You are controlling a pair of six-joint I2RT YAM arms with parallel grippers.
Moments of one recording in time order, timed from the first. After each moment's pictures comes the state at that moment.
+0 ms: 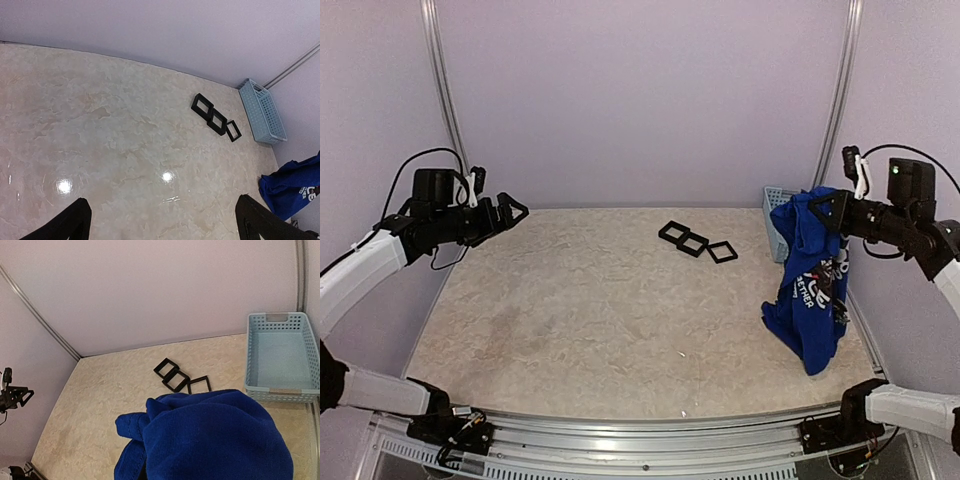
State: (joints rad) left arm -0.20 1.18 1.03 -0.33 0.28 -0.45; right arm 0.12 0.87 1.12 -0.58 -0.31 0.30
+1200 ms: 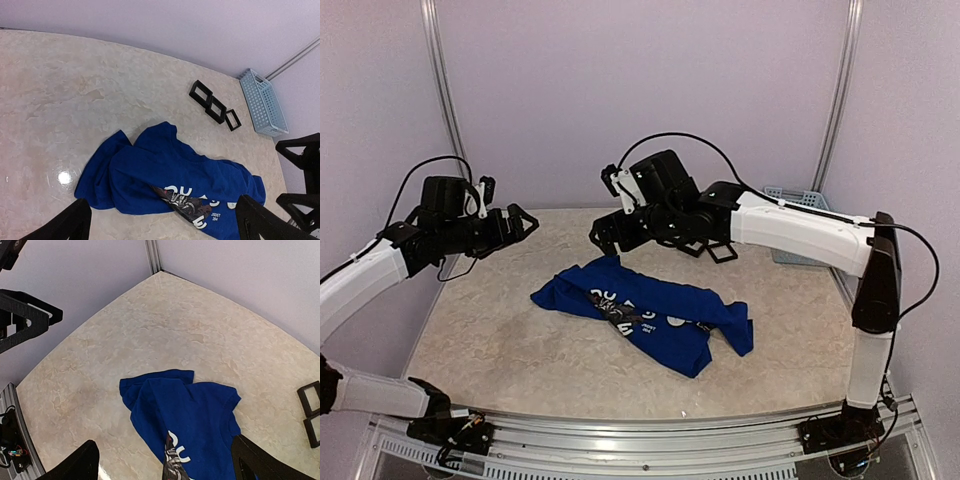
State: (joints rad) left arm -0.31 1.14 0.98 -0.35 0.17 -0.50; right arm 0.97 1.99 1.86 -0.41 0.08 0.19
